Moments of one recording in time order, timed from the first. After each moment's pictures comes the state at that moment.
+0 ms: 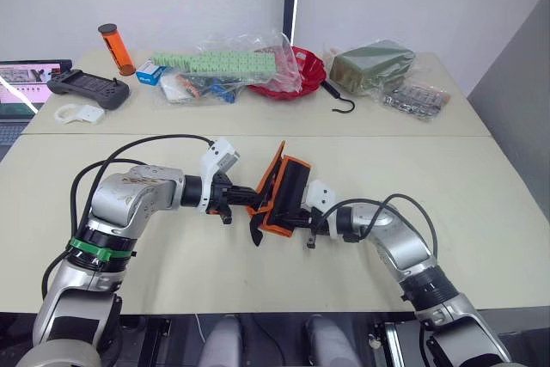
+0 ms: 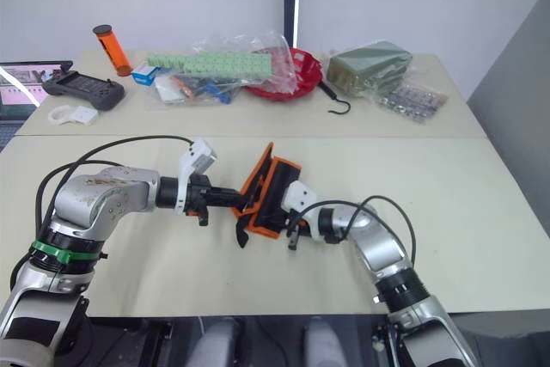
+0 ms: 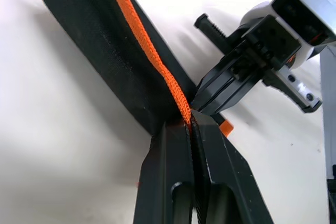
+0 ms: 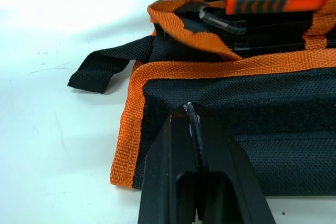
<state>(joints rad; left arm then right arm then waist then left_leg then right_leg) -0.63 0.63 -0.16 -0.09 -0.55 1.05 -0.96 -0.44 -0.40 0.32 0.10 0.14 0.25 0.97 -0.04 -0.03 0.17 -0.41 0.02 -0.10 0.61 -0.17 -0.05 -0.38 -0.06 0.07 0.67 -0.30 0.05</state>
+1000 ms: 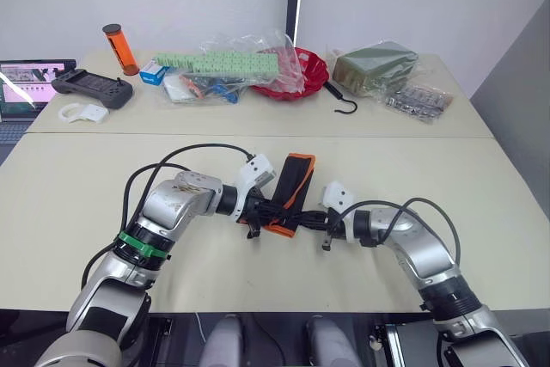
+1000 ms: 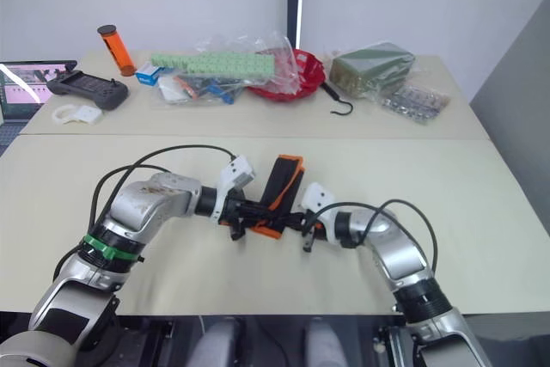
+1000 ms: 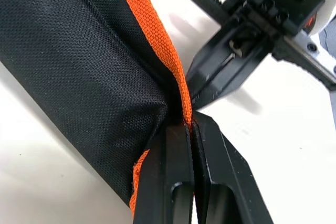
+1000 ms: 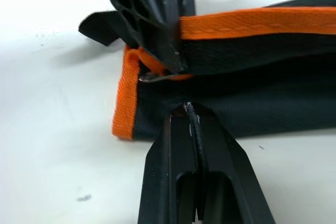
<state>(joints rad) -0.68 0.50 -0.35 0.02 -0.41 0.93 -0.98 -0.37 -0.49 0.25 -0.02 0.19 0.33 0.96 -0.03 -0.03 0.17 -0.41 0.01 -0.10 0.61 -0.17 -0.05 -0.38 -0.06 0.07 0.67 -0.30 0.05</state>
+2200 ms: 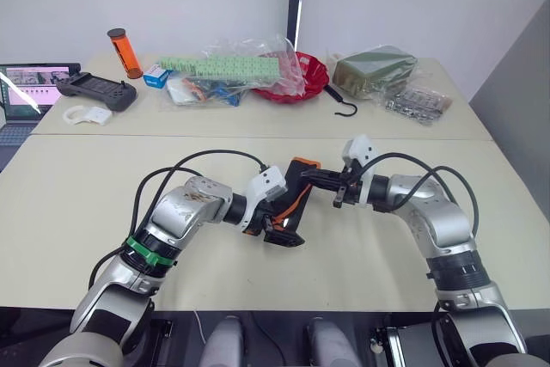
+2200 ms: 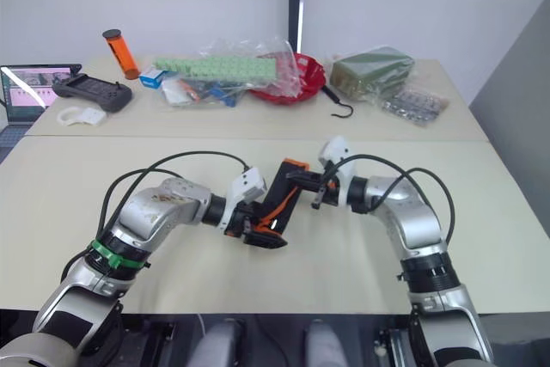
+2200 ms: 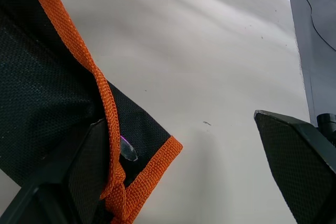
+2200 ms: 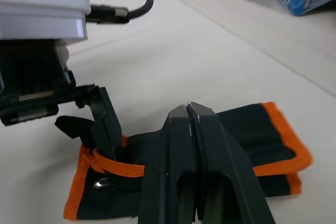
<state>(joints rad) -0.66 0.49 -0.41 -0.06 -0.37 0.97 -1.03 -0.53 -0.46 0.11 0.03 0.34 0.45 0.92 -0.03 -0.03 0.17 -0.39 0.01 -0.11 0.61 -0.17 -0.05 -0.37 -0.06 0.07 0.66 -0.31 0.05</state>
